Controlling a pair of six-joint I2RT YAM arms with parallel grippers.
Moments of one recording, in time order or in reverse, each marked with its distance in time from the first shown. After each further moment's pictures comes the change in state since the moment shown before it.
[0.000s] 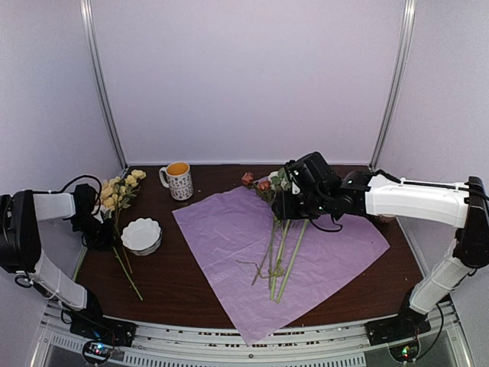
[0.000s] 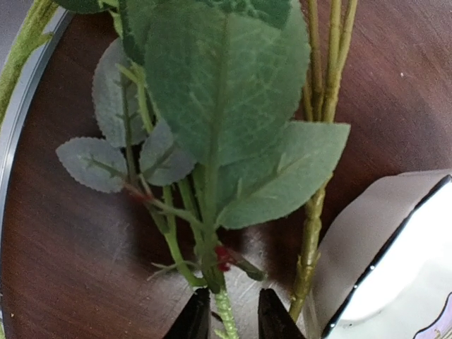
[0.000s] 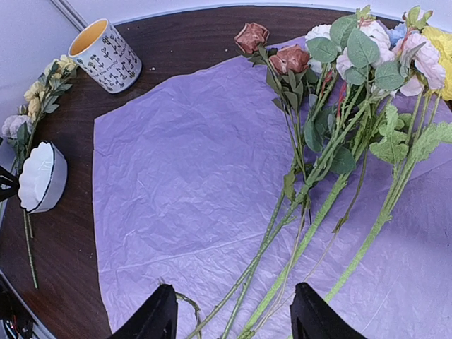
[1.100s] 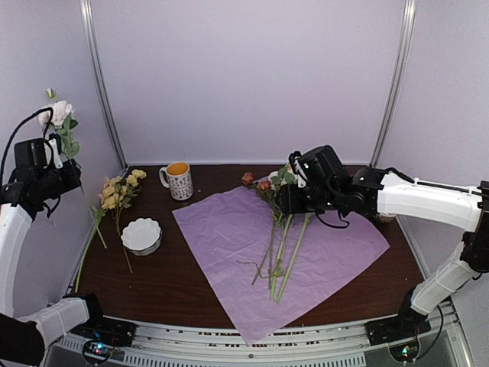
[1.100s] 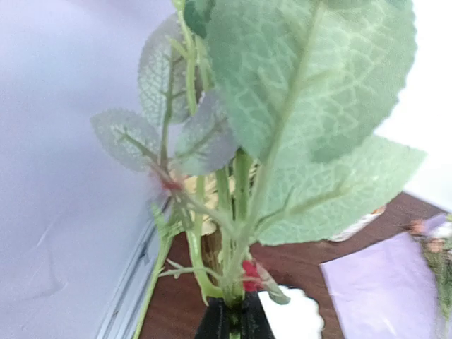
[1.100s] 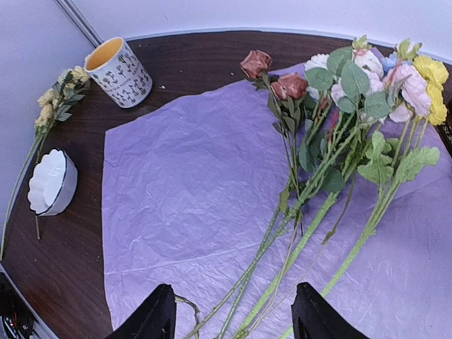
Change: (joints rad) left arm -0.017 -0.581 0.249 -0.024 -0.159 0.148; right arm 0.000 -0.067 -0.008 -0.002 0.022 -0.051
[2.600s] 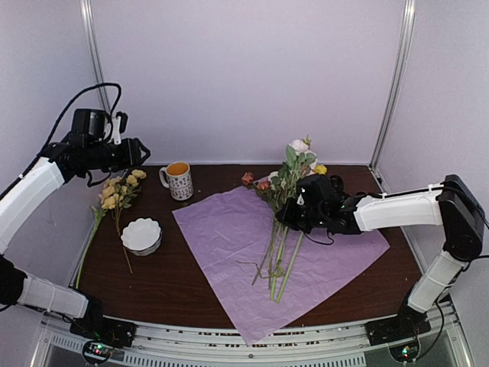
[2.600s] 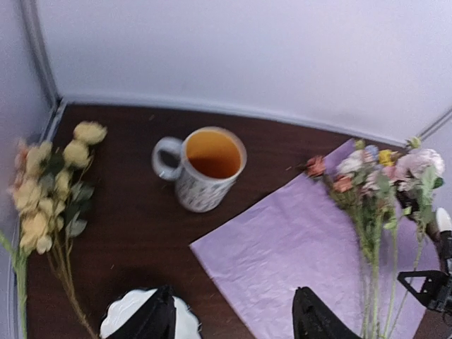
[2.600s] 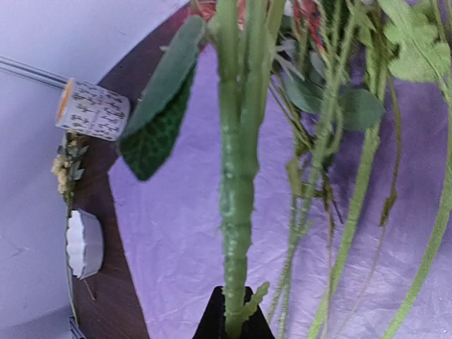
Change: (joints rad) left arm -0.497 0.354 0.272 0.096 0.110 -0.112; right arm -0.085 0.134 -0.231 0.484 -0.193 0.411
